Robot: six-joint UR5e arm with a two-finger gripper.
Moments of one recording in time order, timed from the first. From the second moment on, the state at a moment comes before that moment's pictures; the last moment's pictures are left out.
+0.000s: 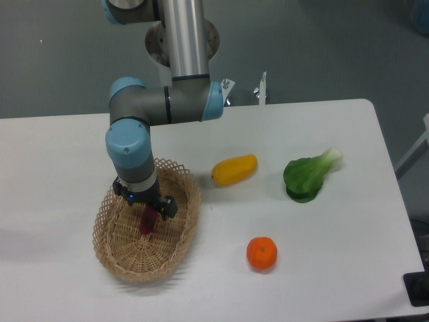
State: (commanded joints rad) arm 2.09 -1.99 -1.84 -0.83 1.57 0.55
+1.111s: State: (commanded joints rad) arm 2.09 -1.99 -1.82 -0.82 1.61 0.57
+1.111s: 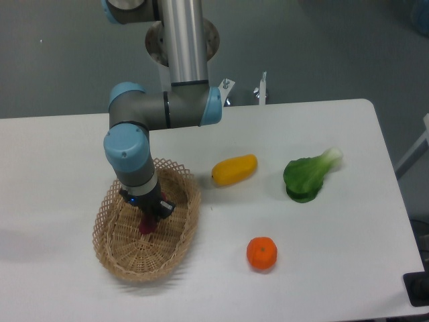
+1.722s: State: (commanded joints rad) arm 2.25 -1.89 -1.66 -0.84 1.61 0.78
